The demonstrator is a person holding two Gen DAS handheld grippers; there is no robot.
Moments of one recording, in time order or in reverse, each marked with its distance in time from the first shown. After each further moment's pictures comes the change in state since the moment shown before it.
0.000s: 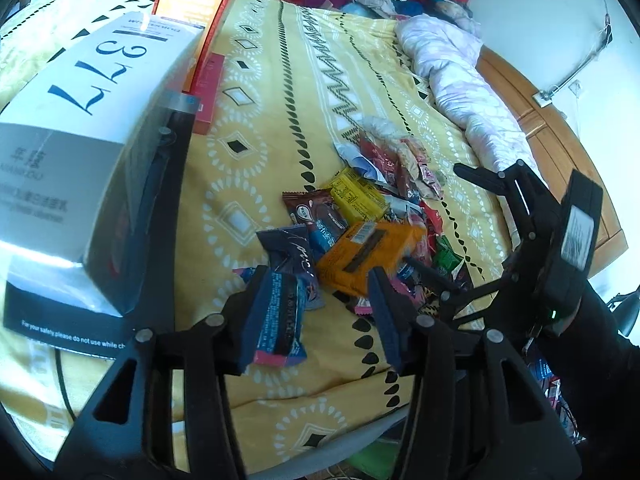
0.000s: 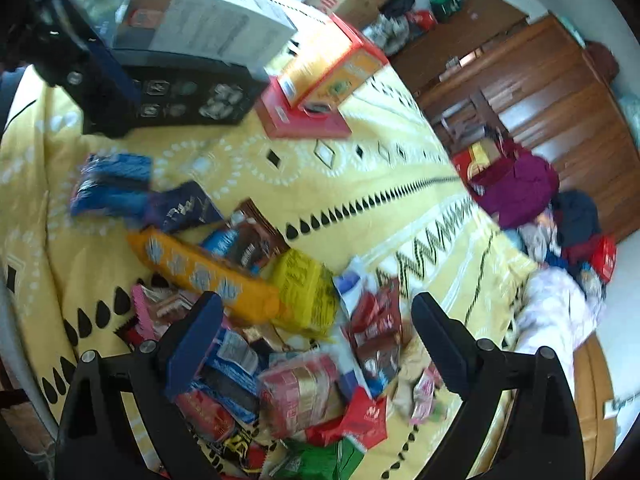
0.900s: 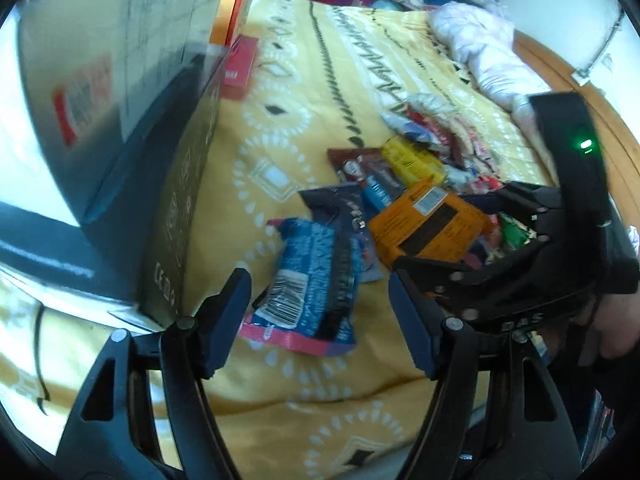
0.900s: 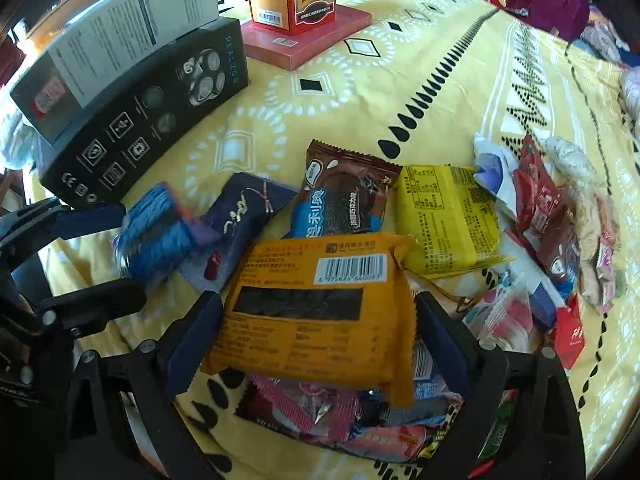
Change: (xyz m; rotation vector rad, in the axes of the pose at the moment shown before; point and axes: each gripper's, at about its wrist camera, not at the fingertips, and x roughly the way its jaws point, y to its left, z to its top) left arm 0.036 0.006 -0.044 0.026 -0.032 0.213; right arm 0.074 0.007 -0.002 0.586 0.278 0.432
